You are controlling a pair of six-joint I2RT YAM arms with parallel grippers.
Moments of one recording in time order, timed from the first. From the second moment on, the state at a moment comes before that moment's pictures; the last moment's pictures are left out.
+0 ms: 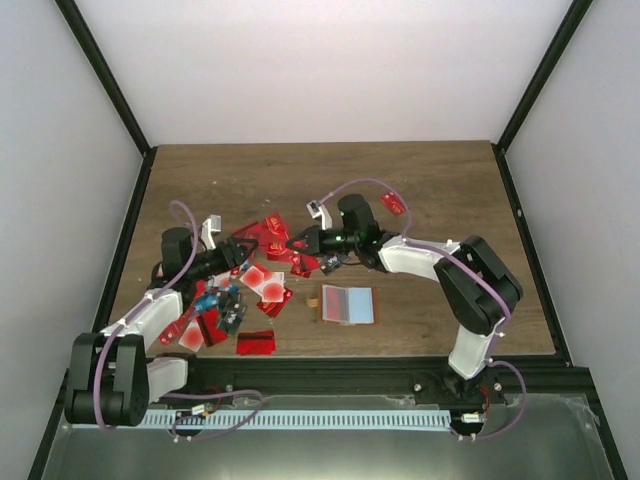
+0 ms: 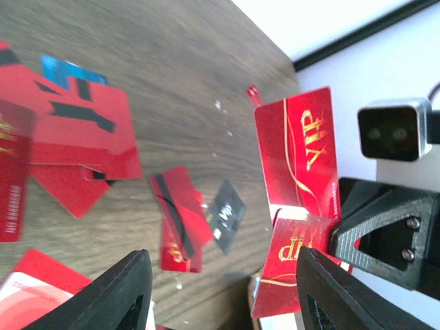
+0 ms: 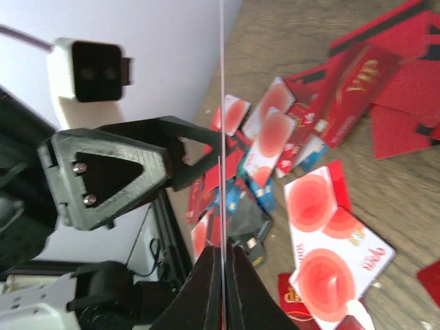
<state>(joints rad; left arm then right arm) -0.04 1.15 0.44 0.20 0.72 -0.63 0.68 1.78 1.00 0.33 -0.72 0.78</state>
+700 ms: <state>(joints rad) -0.06 1.17 0.37 0.72 0.93 -0.91 0.68 1.77 1.00 0.56 -0.99 0.86</state>
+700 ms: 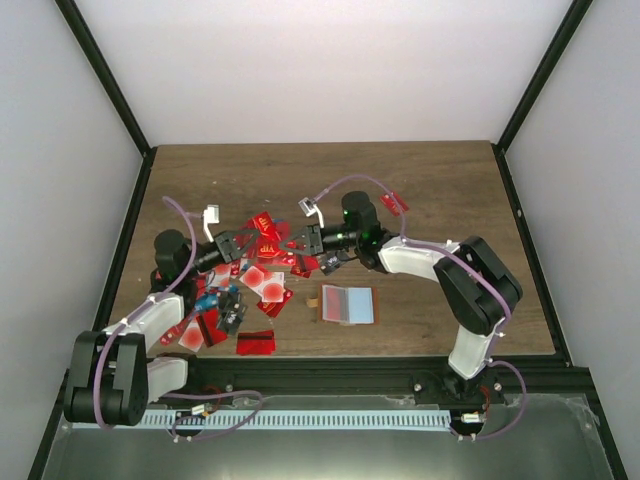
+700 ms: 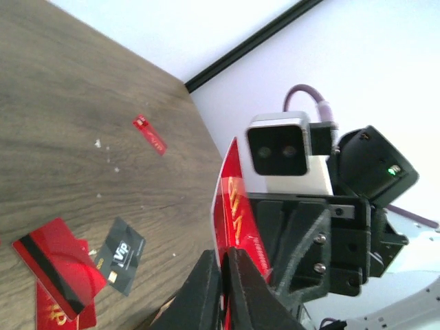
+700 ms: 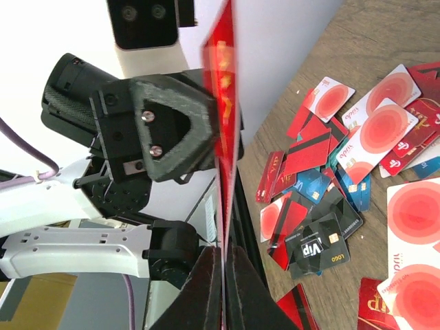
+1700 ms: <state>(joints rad) -0.25 0.82 0.52 -0.04 0.53 -0.62 0.66 1.82 1.02 0.09 -0.61 0.62</state>
